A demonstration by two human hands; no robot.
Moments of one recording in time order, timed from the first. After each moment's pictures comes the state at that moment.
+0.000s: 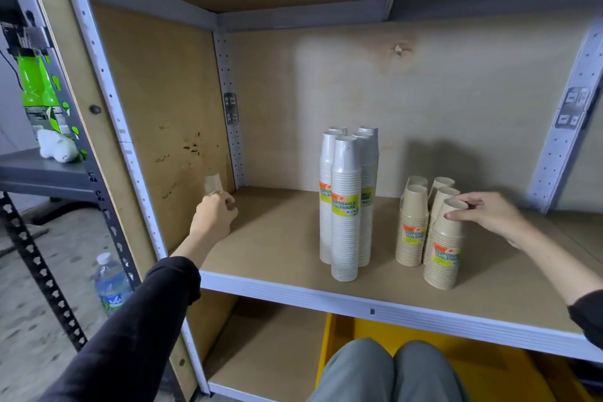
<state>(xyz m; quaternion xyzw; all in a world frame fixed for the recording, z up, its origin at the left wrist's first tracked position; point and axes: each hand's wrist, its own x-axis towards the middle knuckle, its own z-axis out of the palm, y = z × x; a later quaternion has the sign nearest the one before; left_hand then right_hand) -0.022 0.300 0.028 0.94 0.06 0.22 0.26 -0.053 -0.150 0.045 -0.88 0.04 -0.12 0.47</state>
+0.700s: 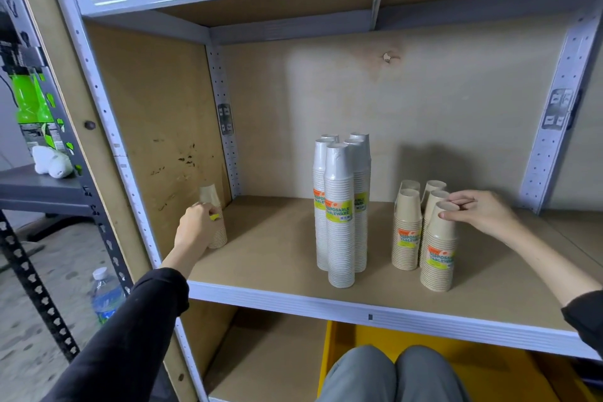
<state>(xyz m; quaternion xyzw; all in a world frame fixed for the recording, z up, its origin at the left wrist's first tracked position) -0.024 0.314 0.029 0.94 0.10 0.23 0.25 -0.058 -0.148 0.050 -0.89 0.04 -0.17 0.41</state>
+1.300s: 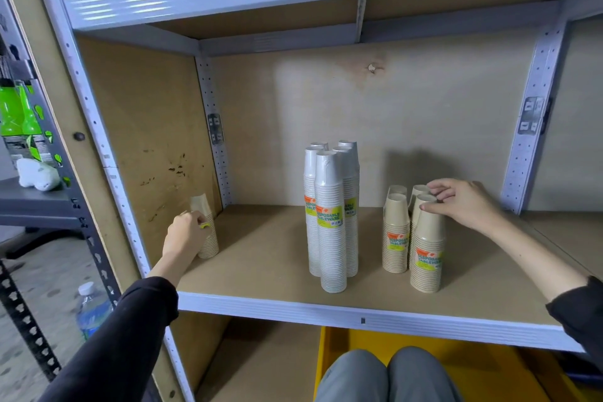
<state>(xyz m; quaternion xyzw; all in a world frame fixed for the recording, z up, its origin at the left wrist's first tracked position) -0.023 0.320 0.032 0.94 0.10 0.23 0.25 -0.084 -0.119 0.083 -0.90 0.00 -0.22 0.37</state>
